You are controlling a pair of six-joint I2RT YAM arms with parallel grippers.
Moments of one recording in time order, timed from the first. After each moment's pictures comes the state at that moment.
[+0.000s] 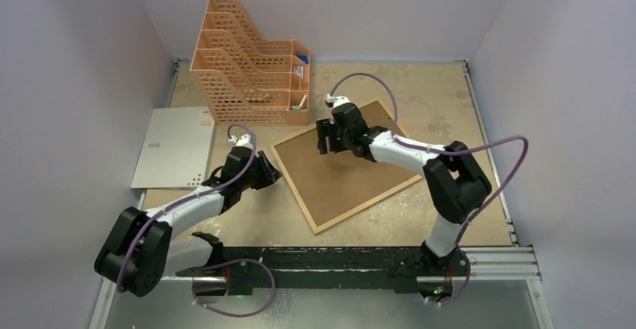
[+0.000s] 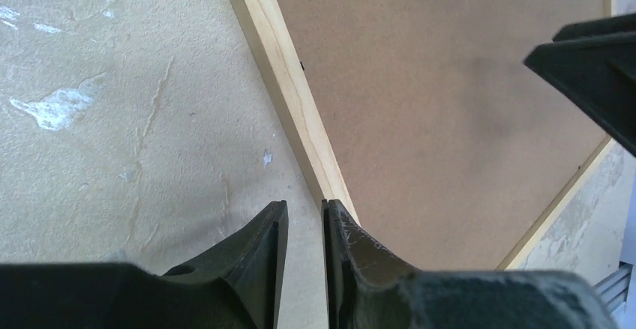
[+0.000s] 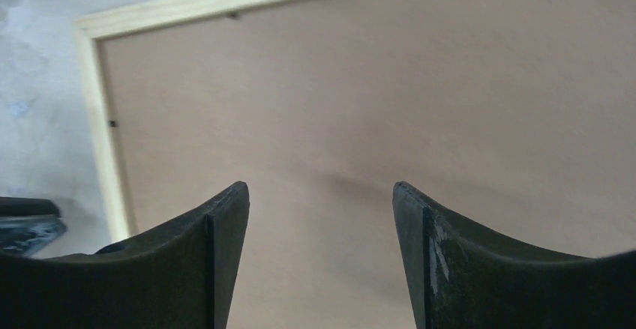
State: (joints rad) left arm -0.43 1.17 0.39 0.10 0.06 -0.74; right arm 0.62 1.71 1.07 -0.13 0.05 0.36
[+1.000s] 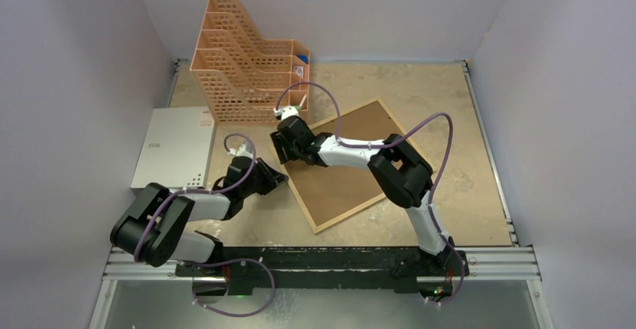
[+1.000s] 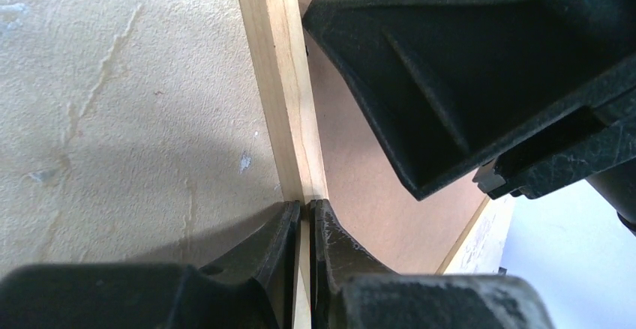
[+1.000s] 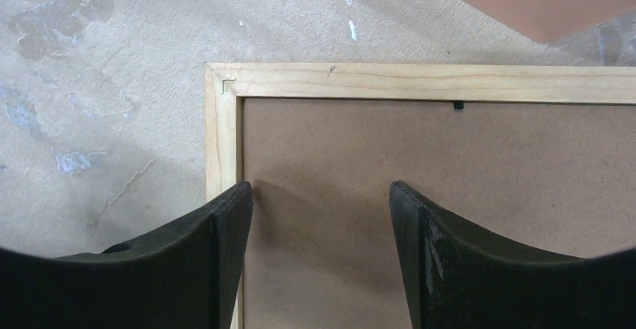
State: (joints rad) left arm -0.43 1.39 0.25 0.52 0.13 -1.01; right arm 0.90 2.14 1.48 -0.12 0.22 0.33
